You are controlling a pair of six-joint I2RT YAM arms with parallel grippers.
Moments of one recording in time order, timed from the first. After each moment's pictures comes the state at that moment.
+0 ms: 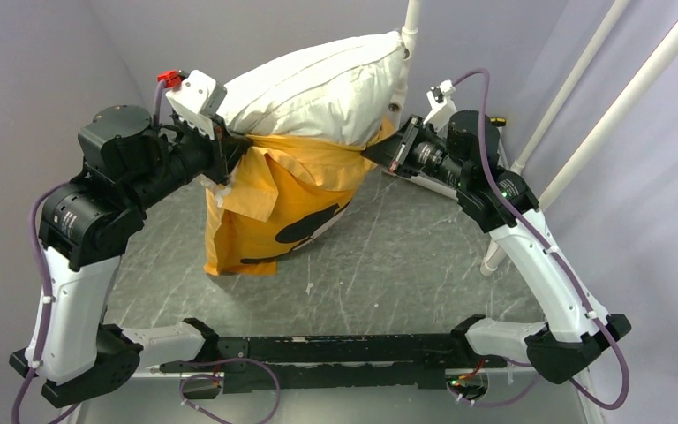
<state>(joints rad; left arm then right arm) -0.59 1.19 2.02 -1.00 0.05 -0.01 0.54 1.20 1.52 -0.53 -0.24 0.78</state>
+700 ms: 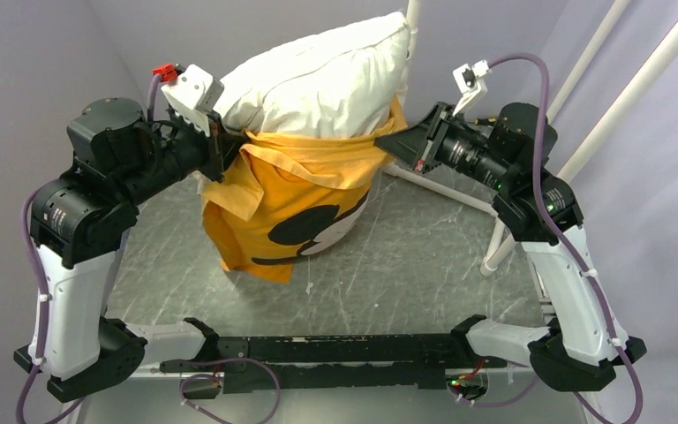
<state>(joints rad) -0.58 1.23 2.13 -1.07 0.05 0.01 0.53 1.13 1.70 -0.60 -0.38 0.64</state>
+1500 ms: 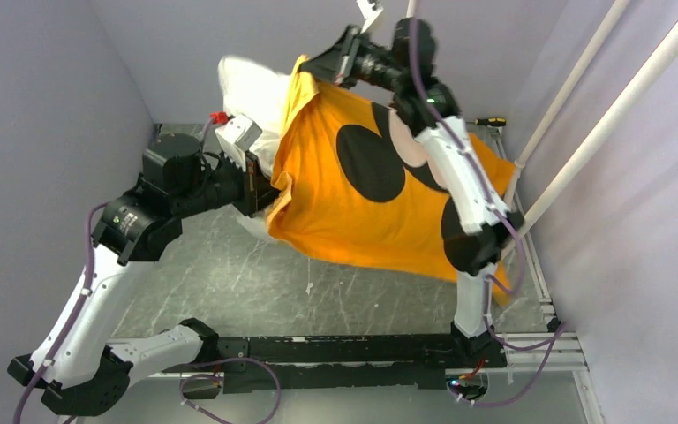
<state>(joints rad) -0.56 1.08 1.61 -0.85 0.37 -0.17 0.50 1.92 2.44 -0.36 -0.61 0.79</state>
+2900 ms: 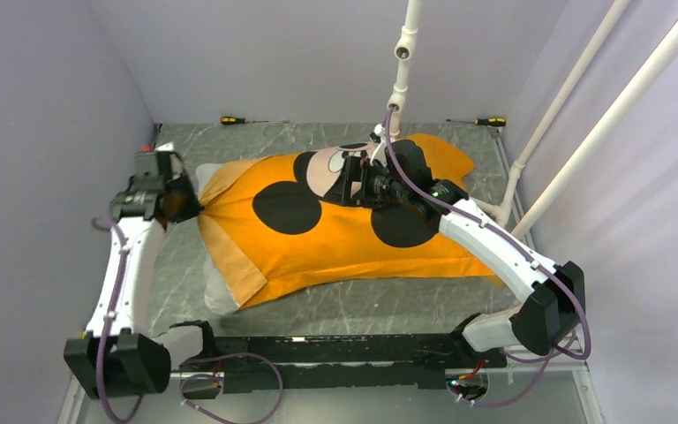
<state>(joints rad) -0.02 1.19 1.21 -0.89 -0.11 -0.32 0.61 1.37 1.23 -0.37 -0.25 0.61</state>
